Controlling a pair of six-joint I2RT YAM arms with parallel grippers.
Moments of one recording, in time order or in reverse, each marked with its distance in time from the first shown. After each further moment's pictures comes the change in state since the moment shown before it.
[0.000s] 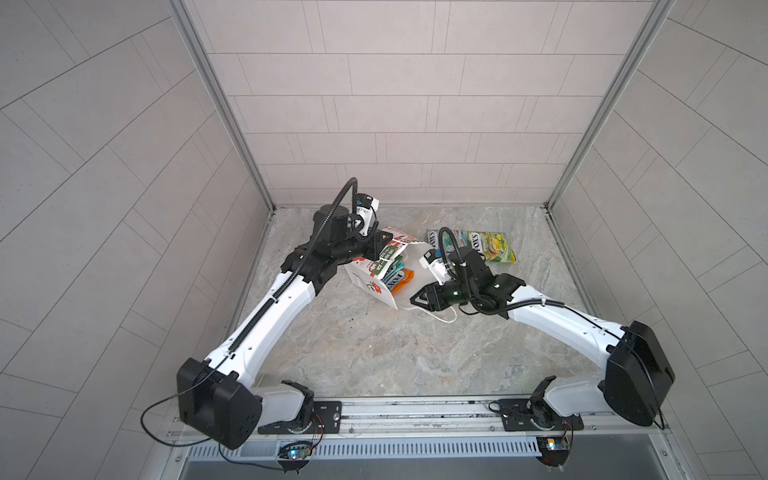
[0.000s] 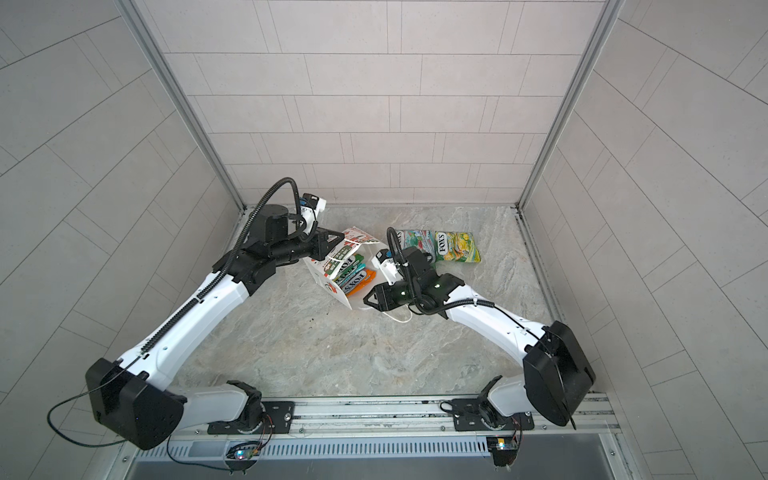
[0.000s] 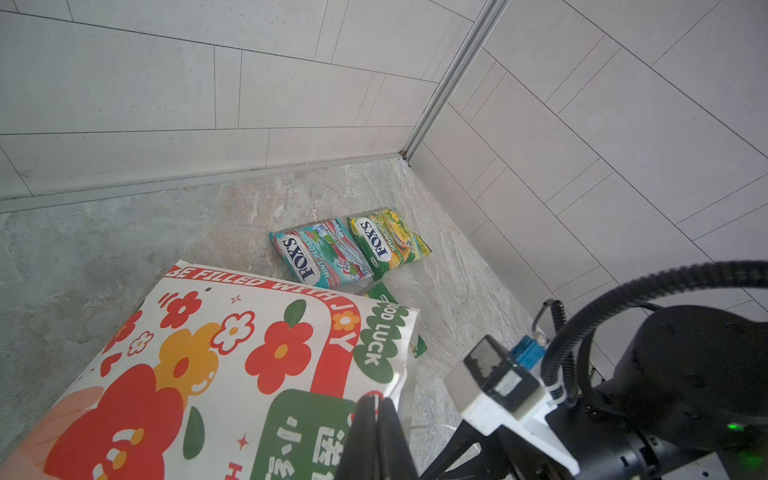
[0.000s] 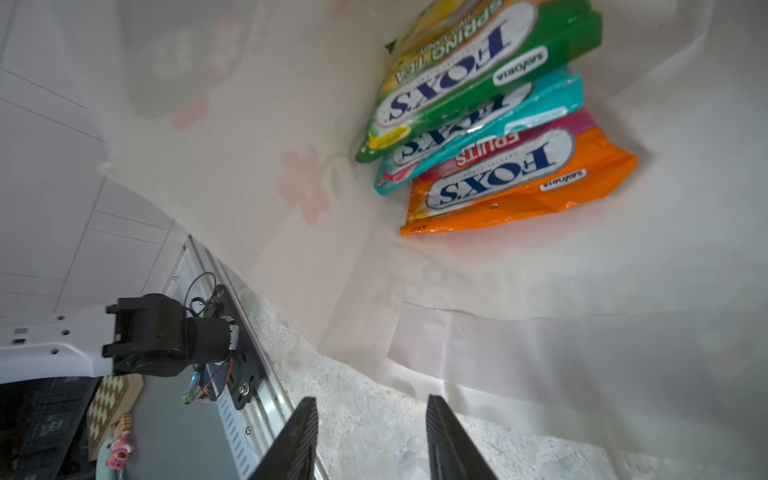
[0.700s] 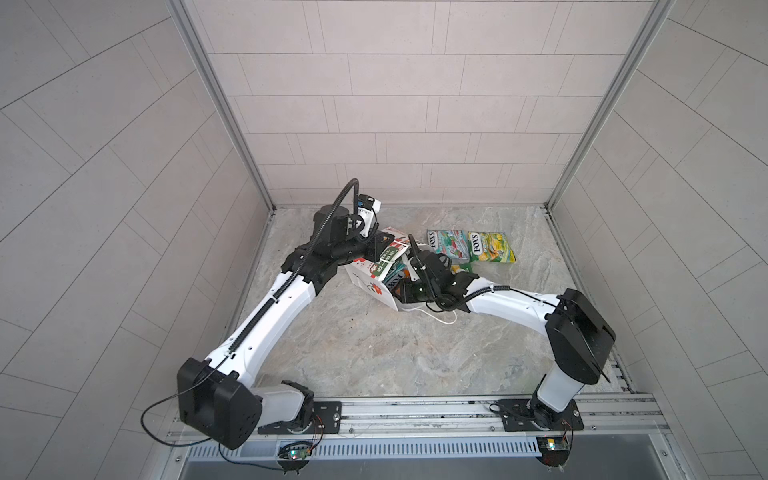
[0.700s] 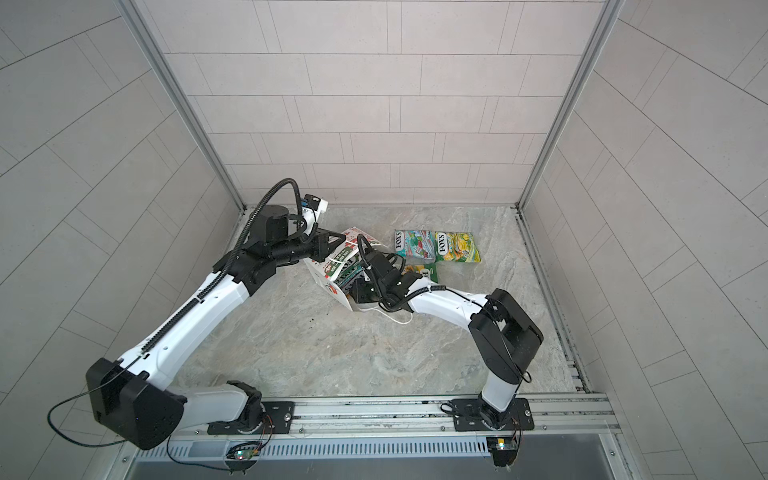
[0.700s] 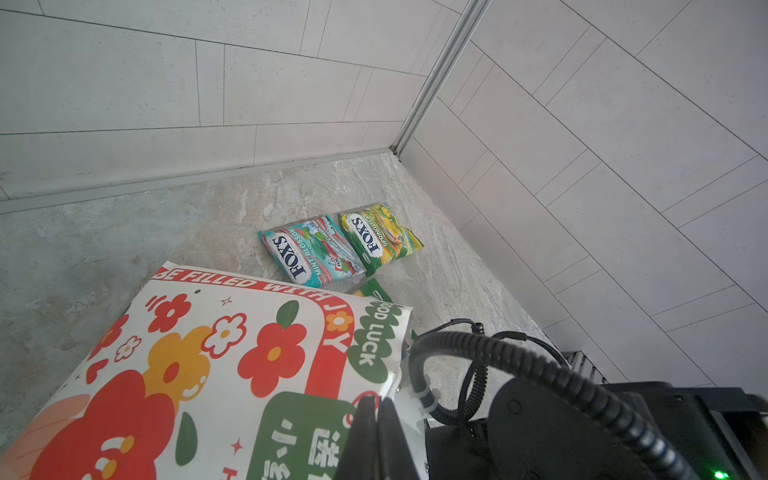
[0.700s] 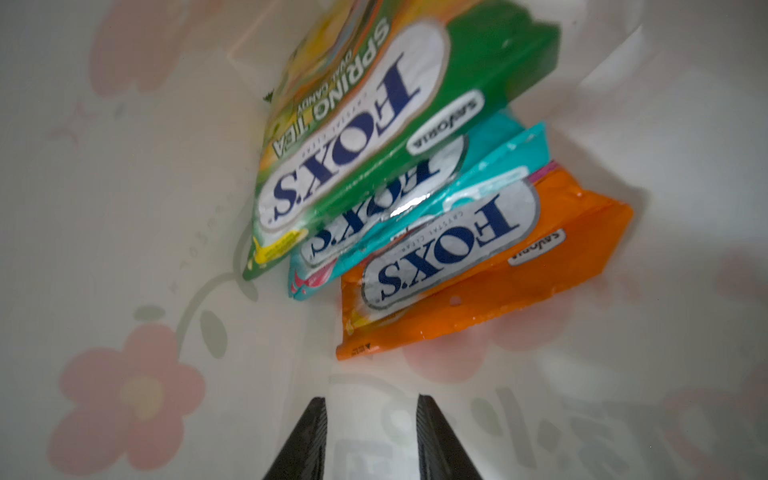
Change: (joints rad) left arm 0.000 0.001 -0.003 0.000 0.036 0.023; right arm 0.115 0.286 0.150 0.145 0.341 0.296
